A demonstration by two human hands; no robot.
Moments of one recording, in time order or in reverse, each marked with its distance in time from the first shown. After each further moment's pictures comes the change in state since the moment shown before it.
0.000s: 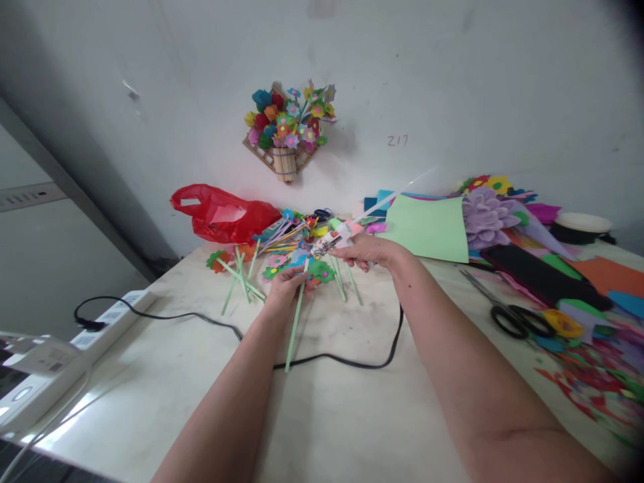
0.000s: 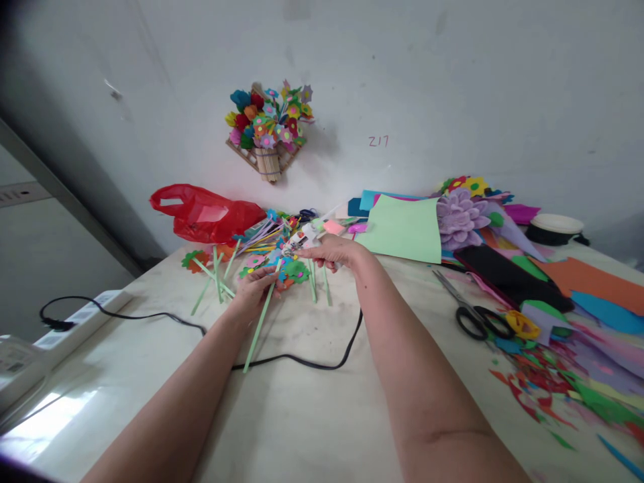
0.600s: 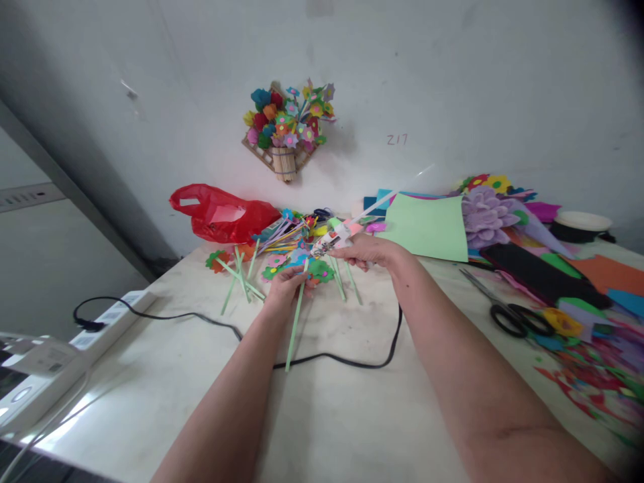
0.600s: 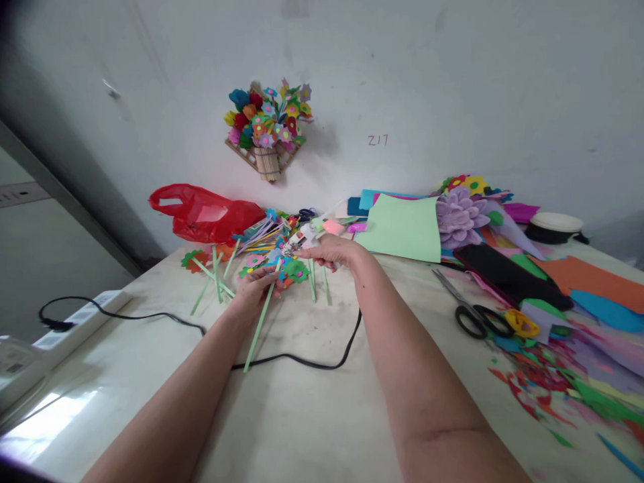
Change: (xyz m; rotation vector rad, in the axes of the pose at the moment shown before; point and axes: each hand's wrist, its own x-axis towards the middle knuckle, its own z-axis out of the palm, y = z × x) left_hand 0.002 -0.001 0.000 -0.015 -0.015 -0.005; right_hand 0.002 0.001 0.001 0.006 0.002 -0.003
